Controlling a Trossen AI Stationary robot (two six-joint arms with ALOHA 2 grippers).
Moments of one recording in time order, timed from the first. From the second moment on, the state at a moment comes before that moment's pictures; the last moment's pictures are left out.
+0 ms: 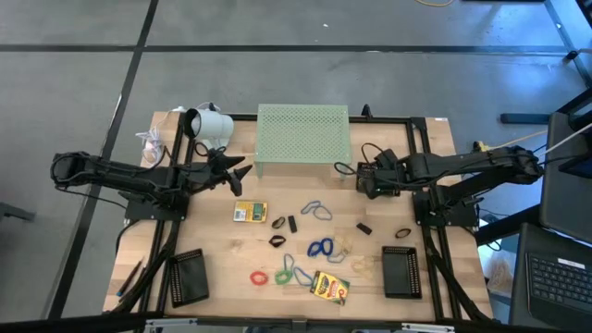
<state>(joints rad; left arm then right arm) 0.03 0.78 0.25 0.21 -0.58 -0.43 0.08 1.19 0.94 -1.23 0.47 1.09</state>
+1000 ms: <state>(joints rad) 0.03 0.81 0.25 0.21 -0.58 -0.45 0.37 1.39 0.94 -0.88 0.24 0.93</state>
